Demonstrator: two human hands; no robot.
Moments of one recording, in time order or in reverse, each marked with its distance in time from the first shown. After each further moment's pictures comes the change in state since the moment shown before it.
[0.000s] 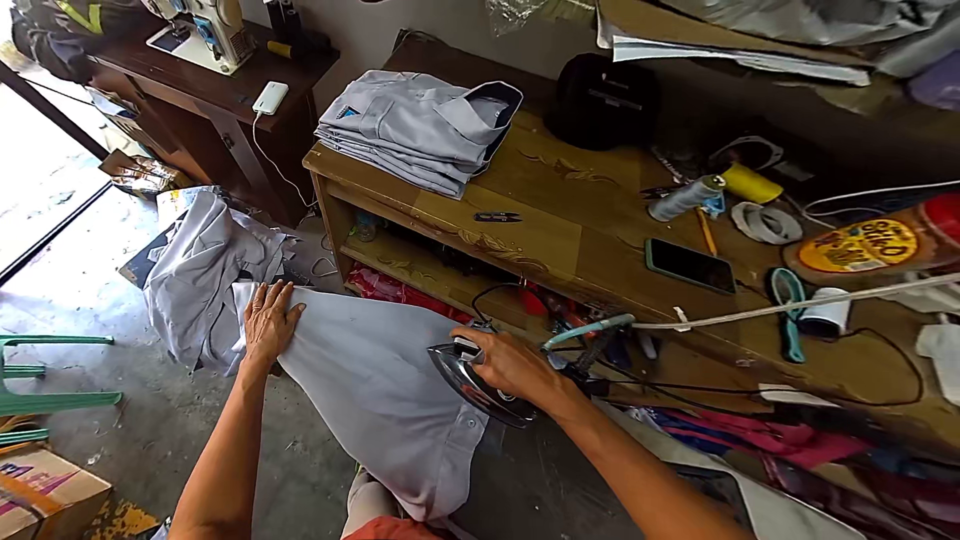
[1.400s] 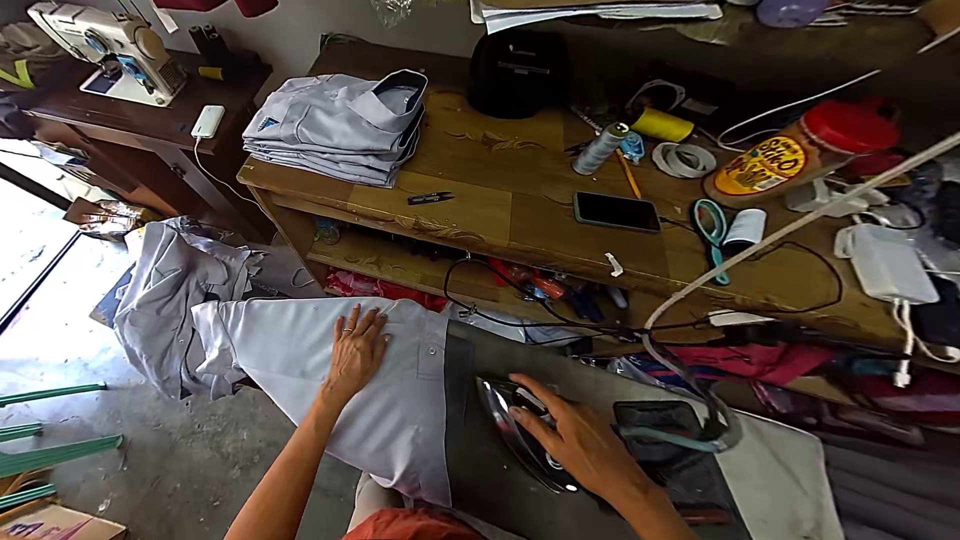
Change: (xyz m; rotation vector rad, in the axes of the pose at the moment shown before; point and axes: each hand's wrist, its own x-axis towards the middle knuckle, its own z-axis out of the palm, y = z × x) left_hand -0.081 0.224 0.052 -0.174 -0.134 0.464; right_hand -0.182 0.077 0.086 0.245 0.394 0.255
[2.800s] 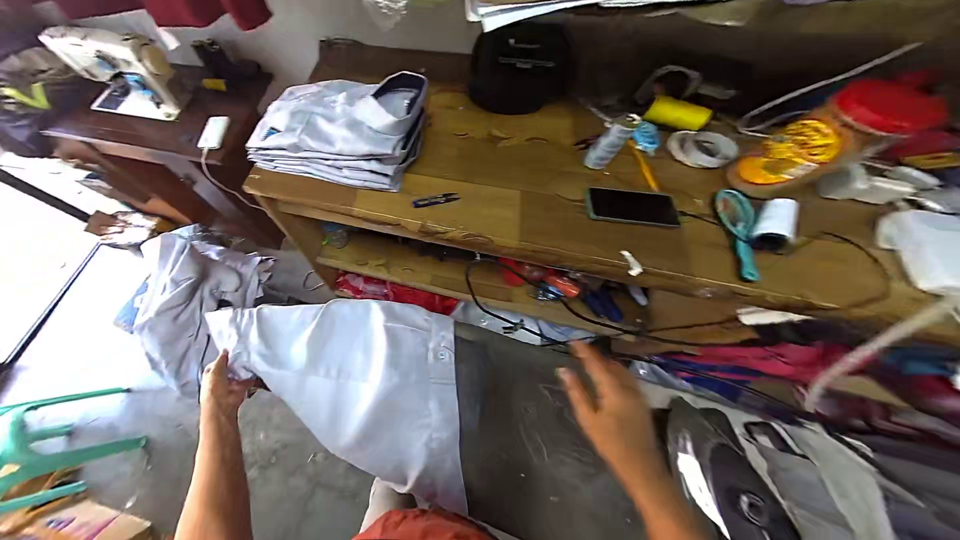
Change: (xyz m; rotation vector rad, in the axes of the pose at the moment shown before) left_hand -0.089 -0.197 -0.096 -1.232 0.766 -1.084; right_hand 0.025 0.033 0.007 0.022 0.405 0.054
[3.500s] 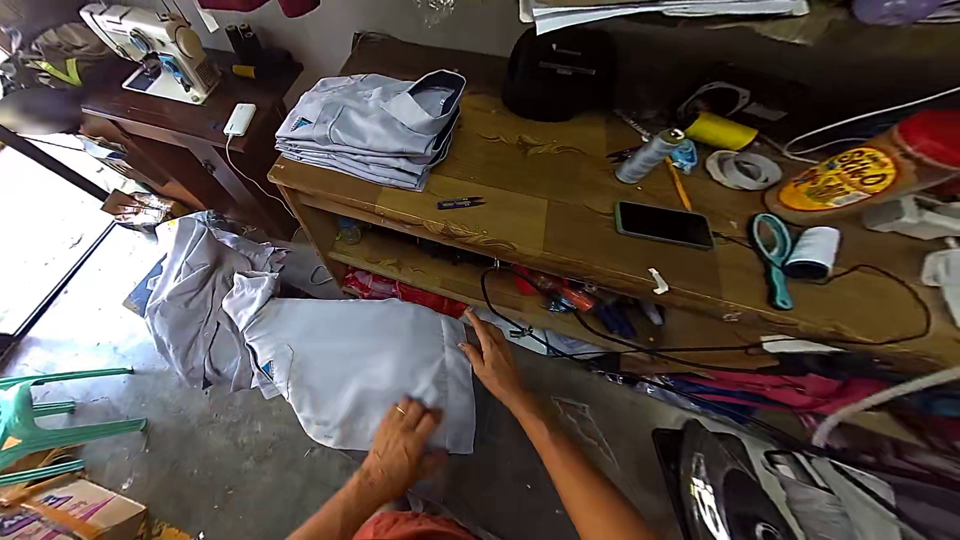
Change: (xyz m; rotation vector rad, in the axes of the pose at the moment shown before) left_hand -0.240 -0.111 0.098 1.174 -1.041 1.067; right_hand 0.077 -0.050 0.146 0.214 -0.206 -0.202
